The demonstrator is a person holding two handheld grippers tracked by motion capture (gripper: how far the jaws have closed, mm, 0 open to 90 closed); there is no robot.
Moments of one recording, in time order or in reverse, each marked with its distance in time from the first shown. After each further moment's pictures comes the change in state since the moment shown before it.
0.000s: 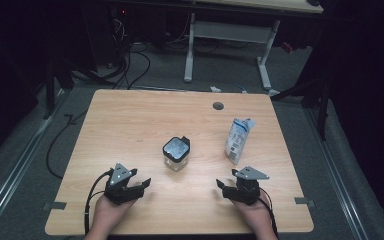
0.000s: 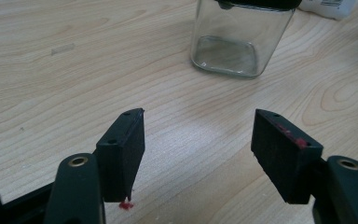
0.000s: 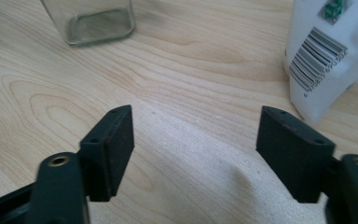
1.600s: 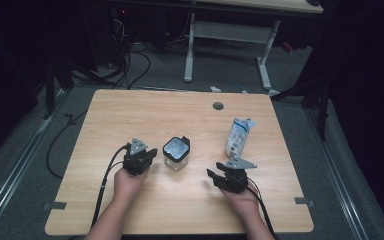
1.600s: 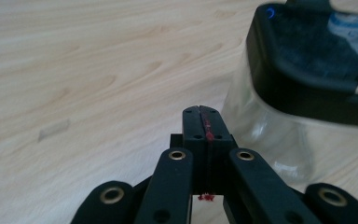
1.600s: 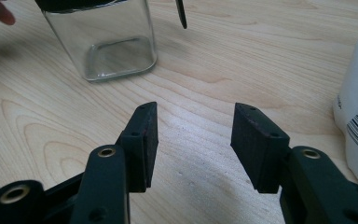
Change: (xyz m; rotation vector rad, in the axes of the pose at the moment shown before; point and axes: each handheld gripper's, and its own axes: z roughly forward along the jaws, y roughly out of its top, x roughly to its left) left arm 0.015 0.057 0.071 -0.031 0.038 -0.012; right arm 0.009 0.026 0.031 -0.016 0.072 0.004
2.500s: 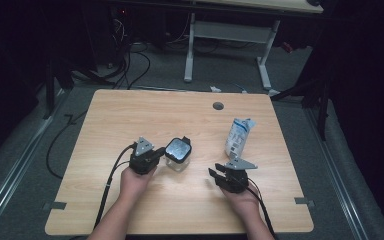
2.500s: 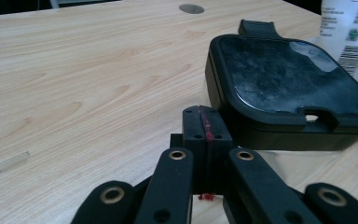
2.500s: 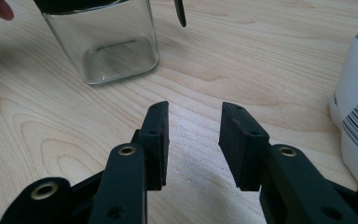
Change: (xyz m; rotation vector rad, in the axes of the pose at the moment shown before) left arm -0.016 0.005 0.001 -0.054 -0.065 0.025; right arm -0.001 -0.002 -0.001 -0.004 -0.007 -0.006
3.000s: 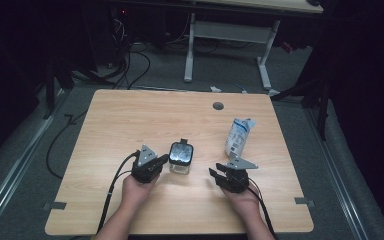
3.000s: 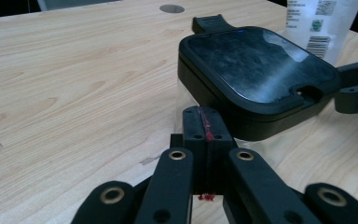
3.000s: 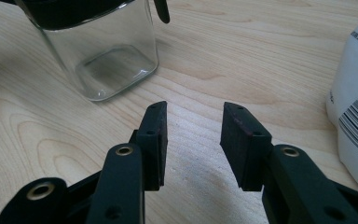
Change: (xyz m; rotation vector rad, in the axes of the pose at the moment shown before) left arm -0.024 -0.010 -0.012 -0.018 -0.020 0.035; right arm -0.002 -0.001 0.000 0.002 -0.004 0.011
